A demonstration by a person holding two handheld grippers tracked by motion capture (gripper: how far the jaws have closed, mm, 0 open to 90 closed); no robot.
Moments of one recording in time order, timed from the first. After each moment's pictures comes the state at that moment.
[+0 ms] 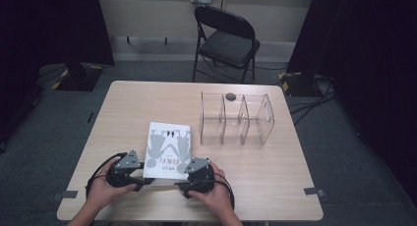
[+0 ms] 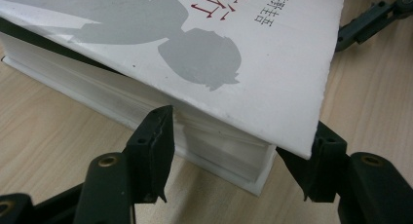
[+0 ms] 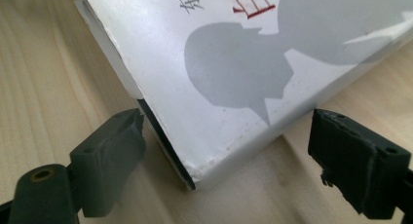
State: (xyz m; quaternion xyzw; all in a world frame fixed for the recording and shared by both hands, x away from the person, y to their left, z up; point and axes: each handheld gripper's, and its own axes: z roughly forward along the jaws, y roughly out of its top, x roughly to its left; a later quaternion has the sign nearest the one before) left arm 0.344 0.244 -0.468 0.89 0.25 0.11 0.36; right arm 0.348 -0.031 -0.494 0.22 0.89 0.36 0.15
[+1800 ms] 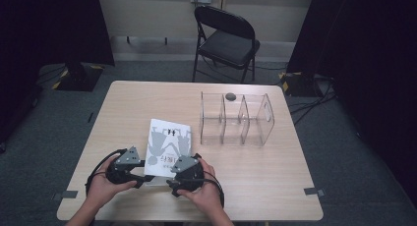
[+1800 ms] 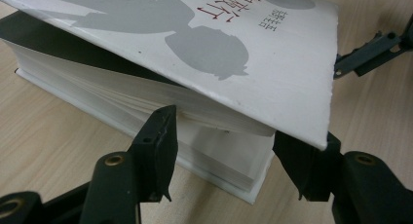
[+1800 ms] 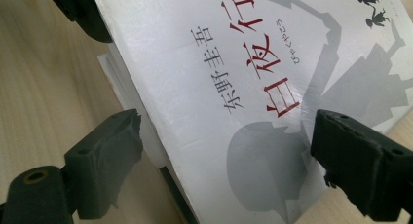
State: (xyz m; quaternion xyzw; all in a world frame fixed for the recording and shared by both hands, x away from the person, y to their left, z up) left arm 0.347 0.240 -0.452 0.89 0.25 0.10 0.36; right arm 0.343 0.001 -0.471 0.19 0.89 0.37 0.19
